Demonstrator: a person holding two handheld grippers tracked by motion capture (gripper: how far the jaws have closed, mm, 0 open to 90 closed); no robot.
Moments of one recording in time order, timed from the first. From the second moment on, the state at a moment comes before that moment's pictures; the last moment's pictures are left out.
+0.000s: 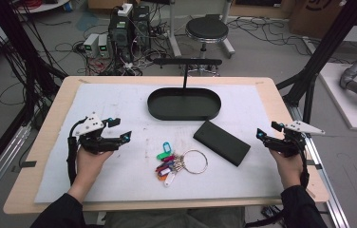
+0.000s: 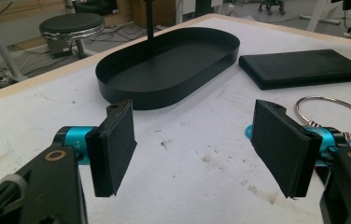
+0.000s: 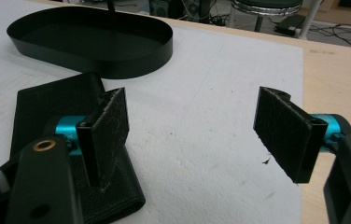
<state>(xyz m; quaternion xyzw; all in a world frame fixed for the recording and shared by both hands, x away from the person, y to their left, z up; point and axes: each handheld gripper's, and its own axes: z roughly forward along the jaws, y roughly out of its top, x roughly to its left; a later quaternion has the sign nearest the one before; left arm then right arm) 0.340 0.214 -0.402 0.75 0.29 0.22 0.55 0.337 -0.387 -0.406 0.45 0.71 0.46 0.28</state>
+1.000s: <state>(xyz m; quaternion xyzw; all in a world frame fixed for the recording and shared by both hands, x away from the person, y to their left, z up) 0.349 0.163 -0.394 0.77 0.26 0.18 0.55 0.338 -0.390 -0.410 0.46 0.71 0.45 0.28</state>
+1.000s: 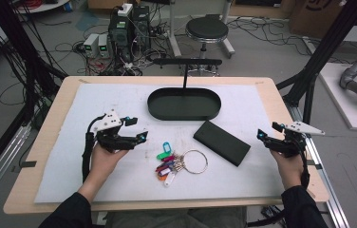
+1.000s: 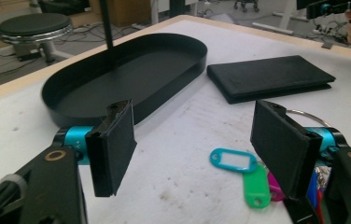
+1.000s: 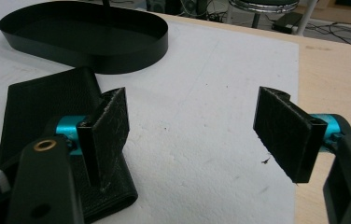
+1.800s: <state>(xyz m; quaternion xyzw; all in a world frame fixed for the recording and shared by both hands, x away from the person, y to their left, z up) 0.356 0.098 -0.401 0.80 0.21 0.14 0.54 0.343 -0.382 -0.417 0.44 0.75 0.45 0.23</state>
